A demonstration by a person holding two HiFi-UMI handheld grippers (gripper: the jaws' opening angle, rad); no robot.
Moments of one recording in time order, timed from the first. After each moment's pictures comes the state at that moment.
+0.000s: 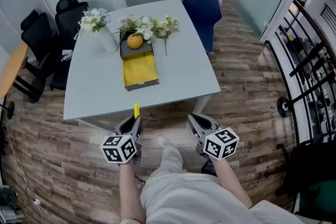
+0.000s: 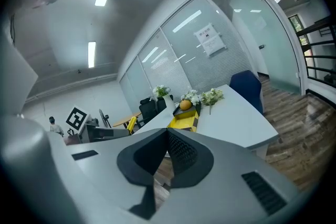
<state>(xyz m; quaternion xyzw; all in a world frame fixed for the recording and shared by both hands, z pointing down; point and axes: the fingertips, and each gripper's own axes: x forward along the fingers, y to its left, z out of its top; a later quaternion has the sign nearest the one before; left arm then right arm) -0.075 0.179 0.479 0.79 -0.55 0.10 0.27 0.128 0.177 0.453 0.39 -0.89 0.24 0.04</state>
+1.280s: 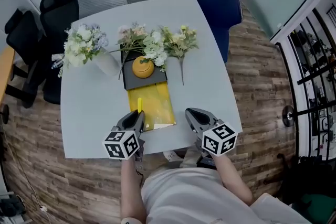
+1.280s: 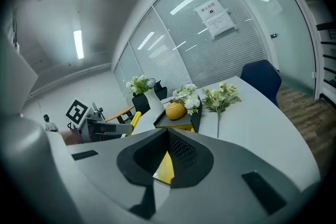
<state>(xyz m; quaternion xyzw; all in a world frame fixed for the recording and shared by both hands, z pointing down) -0.158 -0.108 0.515 0.78 -0.52 0.12 0.32 0.014 -0.111 0.485 0.37 -0.89 0.26 0.10</state>
